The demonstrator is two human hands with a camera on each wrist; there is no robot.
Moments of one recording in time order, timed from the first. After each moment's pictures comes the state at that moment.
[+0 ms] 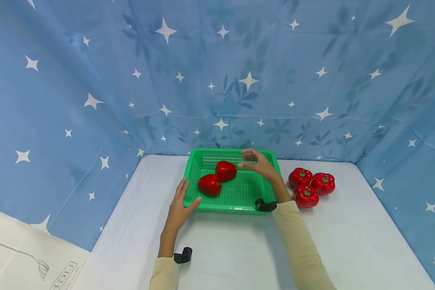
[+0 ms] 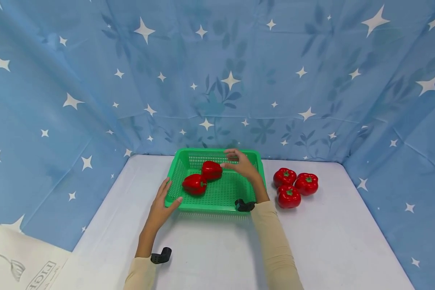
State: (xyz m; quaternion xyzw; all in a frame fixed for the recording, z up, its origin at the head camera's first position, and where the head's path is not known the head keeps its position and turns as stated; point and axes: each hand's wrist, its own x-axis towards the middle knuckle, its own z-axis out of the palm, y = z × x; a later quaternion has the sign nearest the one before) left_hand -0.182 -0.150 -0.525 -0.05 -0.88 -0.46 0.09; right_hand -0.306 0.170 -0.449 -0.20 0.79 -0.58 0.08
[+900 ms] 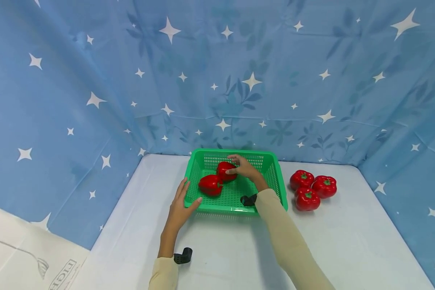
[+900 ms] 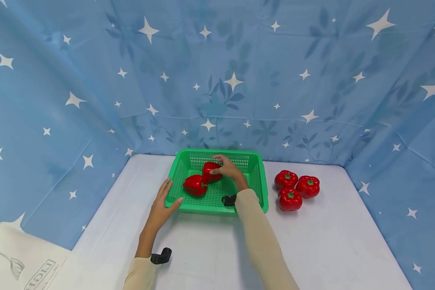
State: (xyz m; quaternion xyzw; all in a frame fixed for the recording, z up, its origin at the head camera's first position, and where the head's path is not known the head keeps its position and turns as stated) left_hand -0.184 -0.151 -0.528 -0.05 -0.88 -0.46 0.10; right_hand -0.338 0.116 -0.483 -0.15 0.82 -0.53 0.16
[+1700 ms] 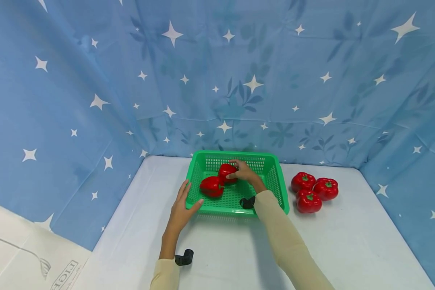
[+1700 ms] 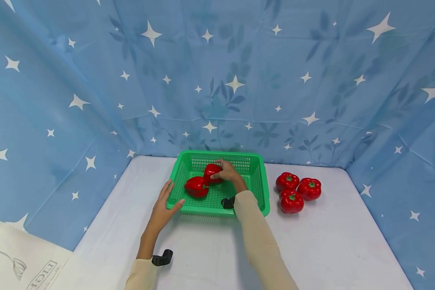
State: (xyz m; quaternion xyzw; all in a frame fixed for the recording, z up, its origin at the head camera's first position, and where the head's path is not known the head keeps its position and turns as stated) left_hand -0.184 -0.151 -0.530 -0.04 -0.88 -0.46 0.10; right_hand -0.343 0.107 -0.496 -0.13 0.84 -0.50 0.17
